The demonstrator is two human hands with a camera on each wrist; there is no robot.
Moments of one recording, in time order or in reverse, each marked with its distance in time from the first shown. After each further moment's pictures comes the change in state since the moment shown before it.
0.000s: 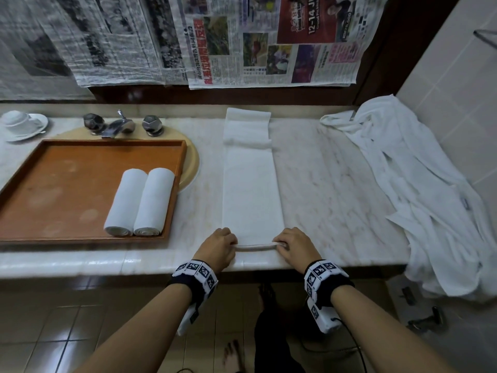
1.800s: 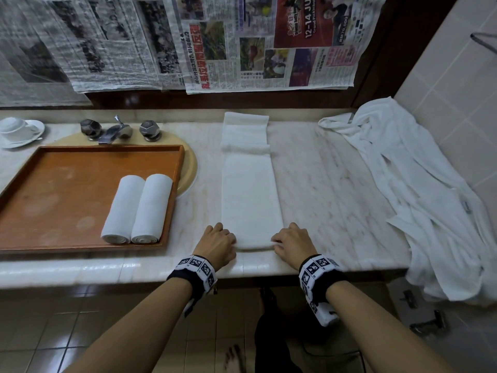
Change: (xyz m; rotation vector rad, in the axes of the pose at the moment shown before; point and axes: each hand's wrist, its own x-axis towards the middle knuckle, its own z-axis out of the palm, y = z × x) left_hand 0.022 0.005 -0.017 0.445 -0.107 0.045; right_hand 0.020 -0.018 -0.019 -0.349 -0.143 0.045
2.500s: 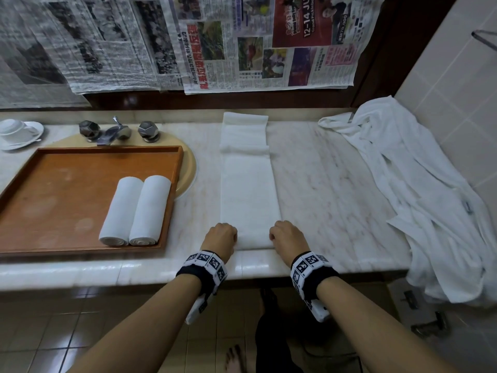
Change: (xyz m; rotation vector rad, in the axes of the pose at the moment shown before) left_hand 0.023 0.010 -0.012 -0.238 -0.082 -0.218; right_hand 0.017 -0.006 0.008 0.075 0.133 -0.010
